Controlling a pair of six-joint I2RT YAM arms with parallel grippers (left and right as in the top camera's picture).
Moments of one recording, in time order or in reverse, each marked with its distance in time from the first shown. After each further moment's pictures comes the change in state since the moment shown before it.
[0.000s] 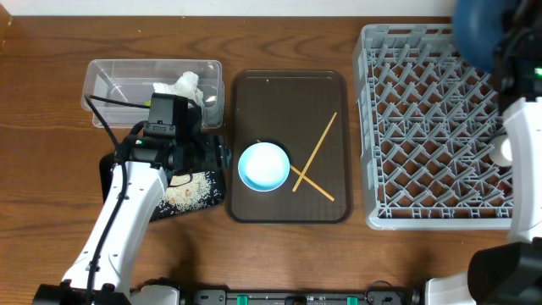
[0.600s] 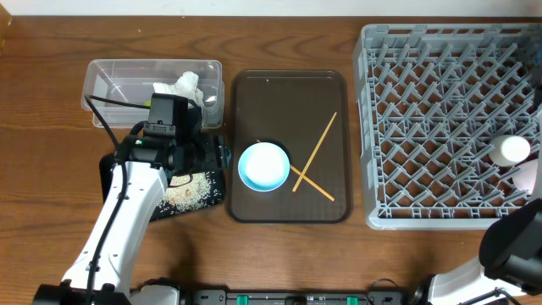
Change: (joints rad) left arm 0.000 0.000 0.000 -0.005 0.000 0.000; right arm -0.220 0.140 -0.001 0.236 0.096 -0.378
